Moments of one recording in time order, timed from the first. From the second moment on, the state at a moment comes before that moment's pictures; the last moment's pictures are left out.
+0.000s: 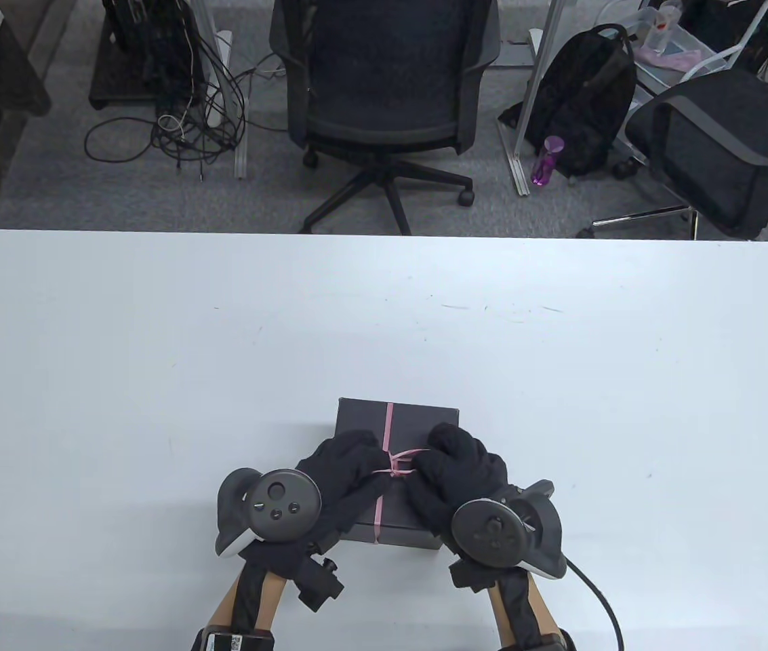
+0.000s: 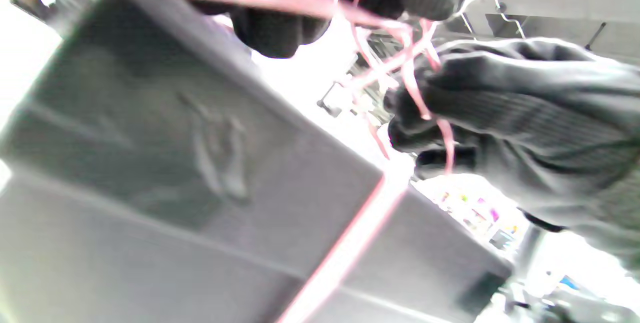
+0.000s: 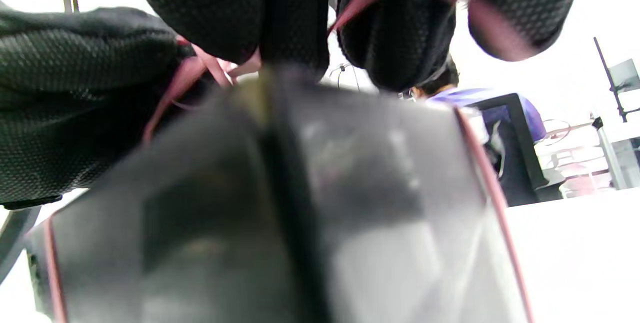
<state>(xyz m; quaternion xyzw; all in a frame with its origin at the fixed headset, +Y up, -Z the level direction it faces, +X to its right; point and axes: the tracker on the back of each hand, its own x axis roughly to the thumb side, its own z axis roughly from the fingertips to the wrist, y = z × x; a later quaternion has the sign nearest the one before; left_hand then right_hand) -0.117 -0.670 -0.147 0.02 -0.20 0.34 0.92 0.108 -0.649 -0.147 0.24 -0.12 0.94 0.21</state>
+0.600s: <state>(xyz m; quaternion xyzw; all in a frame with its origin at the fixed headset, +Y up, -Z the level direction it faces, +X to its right) -0.157 -0.682 -0.154 0.07 -0.10 0.27 0.95 0.138 -0.640 -0.156 0.20 -0.03 0.96 0.20</state>
